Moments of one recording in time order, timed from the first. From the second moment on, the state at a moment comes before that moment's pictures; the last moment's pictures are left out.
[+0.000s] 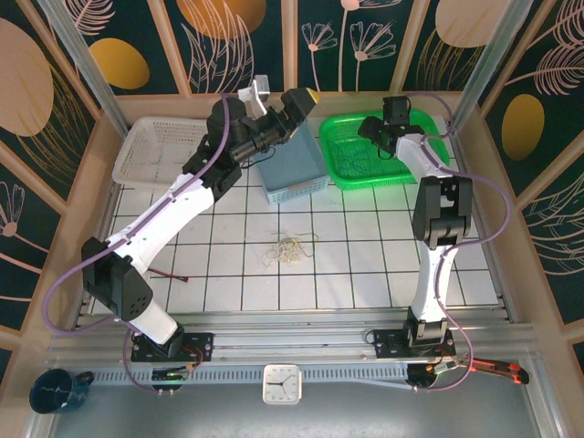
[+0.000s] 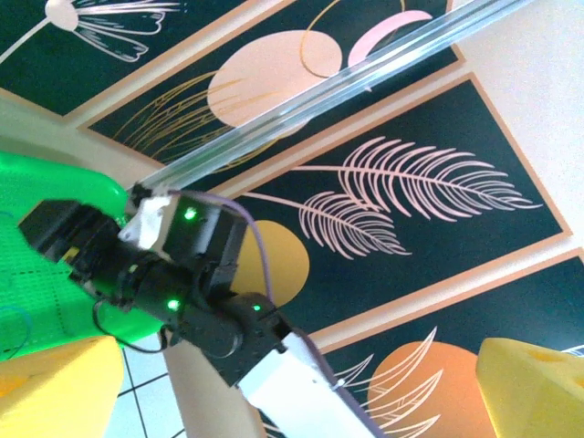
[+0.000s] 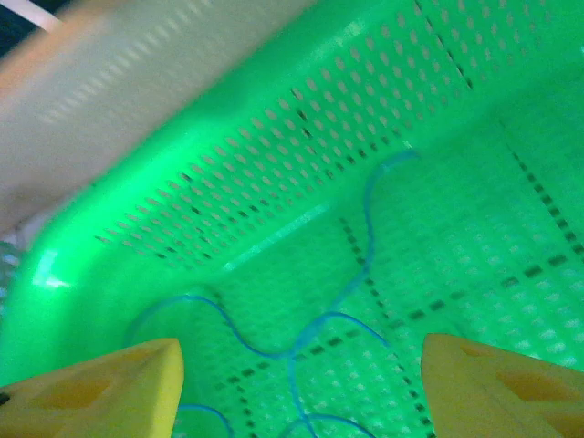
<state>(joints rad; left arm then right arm) -0.61 1.61 1.56 0.10 0.32 -1.14 0.12 2.14 1.80 -0.42 -0.01 0.54</state>
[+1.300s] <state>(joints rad) -0.61 1.53 1.45 0.19 0.25 -1.24 0.69 1.70 1.16 -0.17 -0.28 0.45</state>
